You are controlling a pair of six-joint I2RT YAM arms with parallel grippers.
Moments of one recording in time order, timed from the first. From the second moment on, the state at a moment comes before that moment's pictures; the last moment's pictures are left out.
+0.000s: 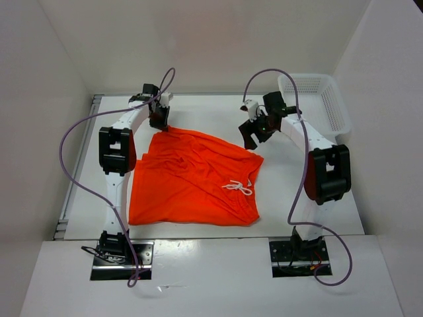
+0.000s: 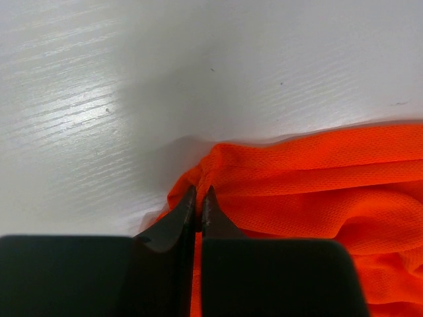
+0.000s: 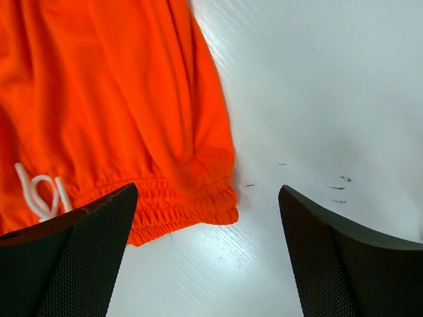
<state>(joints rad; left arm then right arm) -0.08 2.44 2.11 -0.75 0.25 0.07 0.21 1.84 1.47 -0.69 -0.35 -0.45</state>
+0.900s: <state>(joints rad) -0.09 2.42 2.13 -0.75 0.14 0.07 0.20 2.04 1.50 -0.63 -0.21 -0.40</state>
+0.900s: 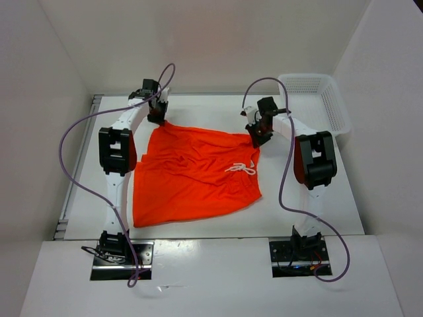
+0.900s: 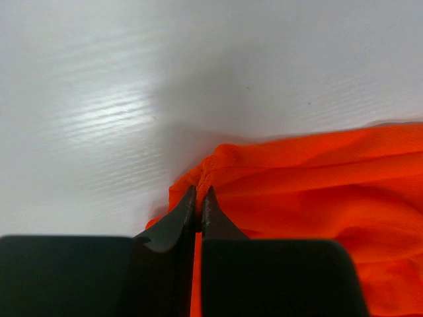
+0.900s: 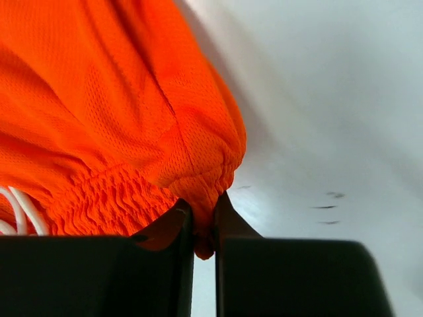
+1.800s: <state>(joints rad) -0.17 1.66 1.45 -0.70 -0.16 0.07 0.34 1.72 1.36 -0.51 0.01 -0.52</state>
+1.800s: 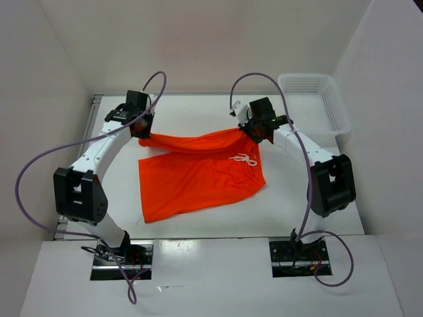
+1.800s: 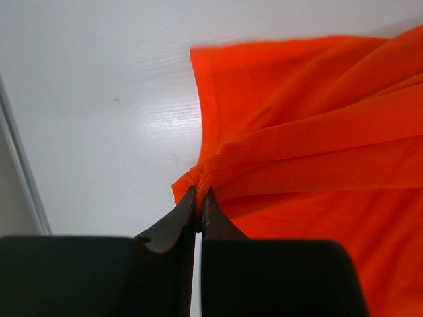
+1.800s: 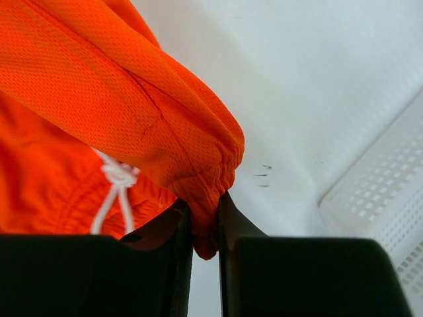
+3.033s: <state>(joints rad) -0.47 1.00 0.85 -1.00 -0.11 0.07 0.60 1.20 0.92 -0.96 -0.15 -0.96</state>
